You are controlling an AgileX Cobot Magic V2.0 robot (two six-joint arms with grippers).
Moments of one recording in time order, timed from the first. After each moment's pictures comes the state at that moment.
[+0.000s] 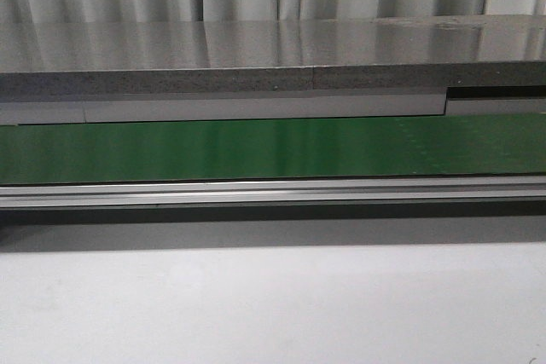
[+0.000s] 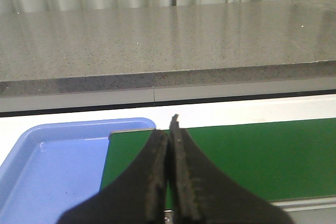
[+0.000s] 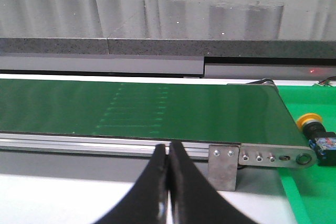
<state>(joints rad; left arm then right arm) 0.00 0.41 -0.39 -0.29 0.22 0.31 0.07 -0.01 0.03 0.04 0.12 -0.01</state>
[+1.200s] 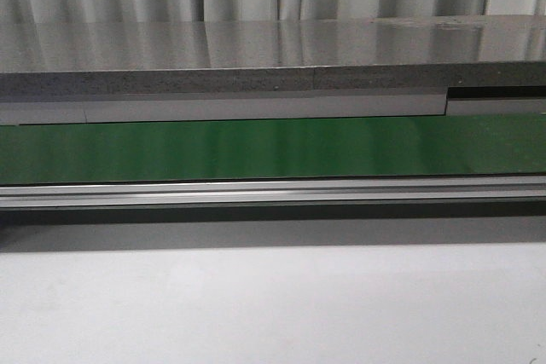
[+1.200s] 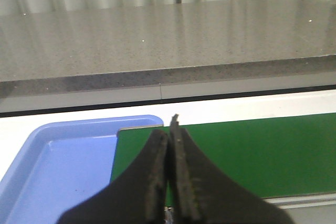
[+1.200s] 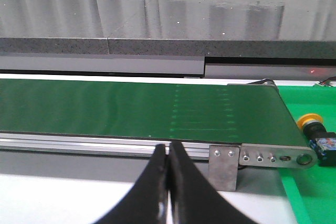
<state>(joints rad) 0.00 0.40 -0.35 -0.24 0.17 0.30 0.07 -0.01 0.03 0.04 0.12 -0.01</state>
